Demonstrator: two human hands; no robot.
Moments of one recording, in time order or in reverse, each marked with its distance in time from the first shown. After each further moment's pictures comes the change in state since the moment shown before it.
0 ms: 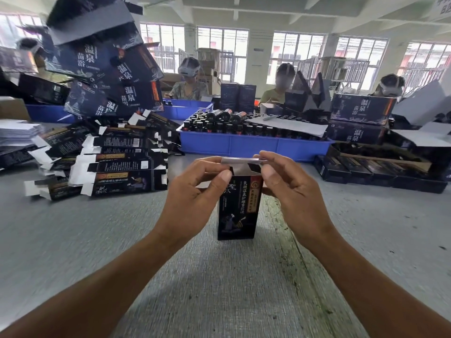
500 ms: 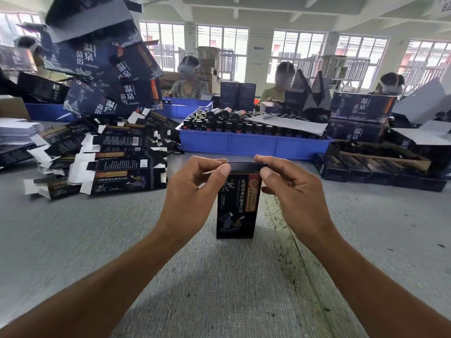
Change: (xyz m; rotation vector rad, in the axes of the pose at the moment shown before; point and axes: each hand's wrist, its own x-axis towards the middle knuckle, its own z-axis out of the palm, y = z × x) left_hand -0.001 0.005 0.006 -0.045 0.082 -0.077; right_hand -0.001 0.000 0.000 -0.032 0.083 0.001
